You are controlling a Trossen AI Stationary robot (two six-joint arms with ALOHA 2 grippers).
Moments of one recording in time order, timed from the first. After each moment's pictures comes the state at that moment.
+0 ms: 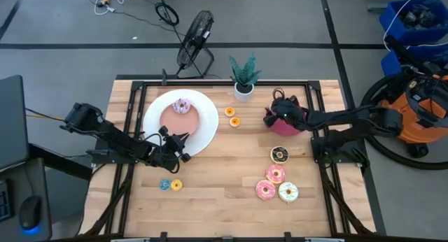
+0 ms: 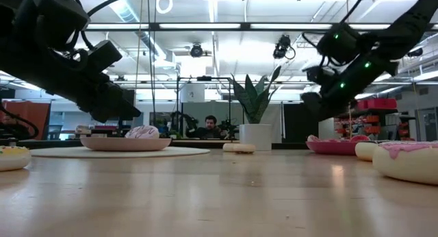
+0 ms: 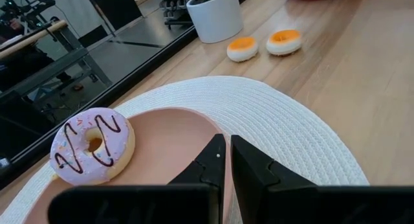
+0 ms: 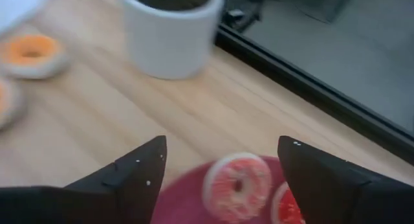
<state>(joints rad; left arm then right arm) -0.38 1.45 0.30 0.40 -1.12 -0.40 -0.39 1.24 0.36 0.21 0.50 0.19</state>
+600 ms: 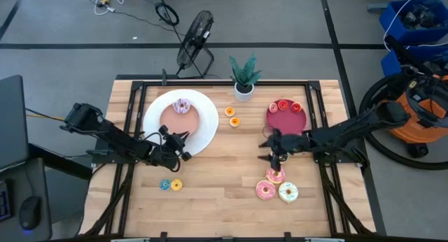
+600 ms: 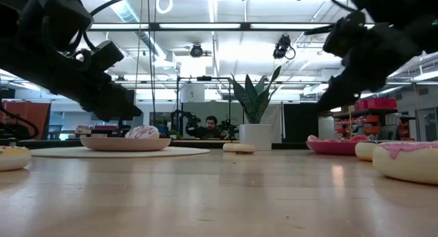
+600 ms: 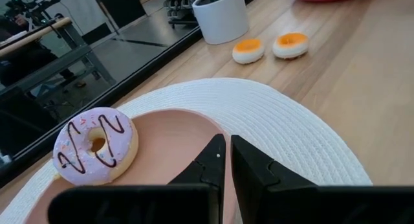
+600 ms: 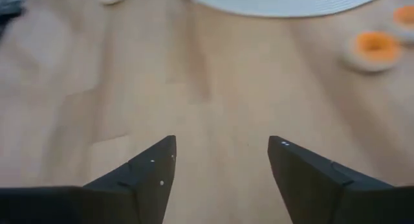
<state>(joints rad) -0.36 1.45 0.30 0.42 -1.12 -0.40 0.20 1.13 0.36 0.13 0.16 0.35</state>
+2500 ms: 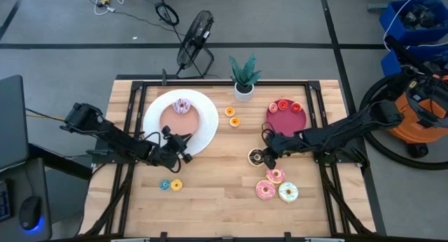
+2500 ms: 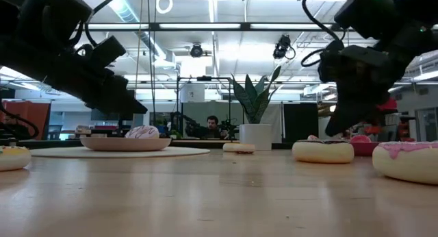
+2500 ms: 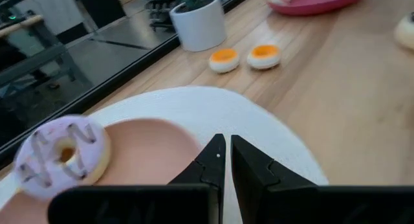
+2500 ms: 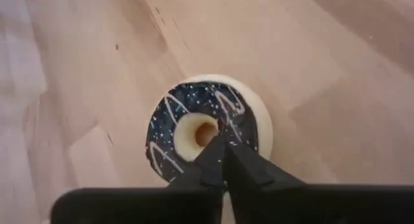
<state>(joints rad) -0.36 1.45 0.30 0.51 -1.05 -0.36 0.16 1.25 0.44 -0.06 0.14 0.72</state>
